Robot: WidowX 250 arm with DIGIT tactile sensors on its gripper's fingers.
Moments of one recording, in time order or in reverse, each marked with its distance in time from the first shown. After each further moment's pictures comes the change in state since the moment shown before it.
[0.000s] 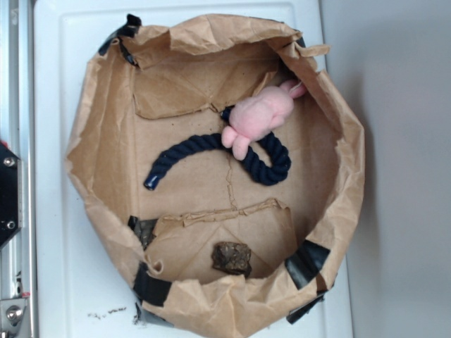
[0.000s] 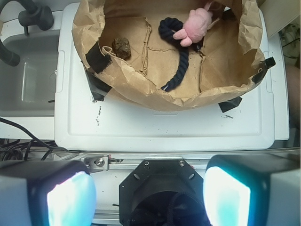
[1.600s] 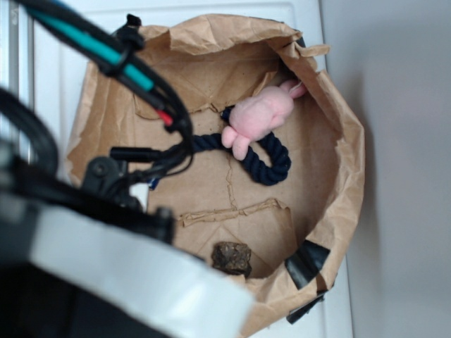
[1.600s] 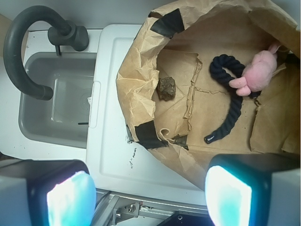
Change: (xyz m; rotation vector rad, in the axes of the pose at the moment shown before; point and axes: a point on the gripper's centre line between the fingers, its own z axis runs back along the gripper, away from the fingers) arm 0.089 -0.045 -0.027 -0.109 0.055 -0.105
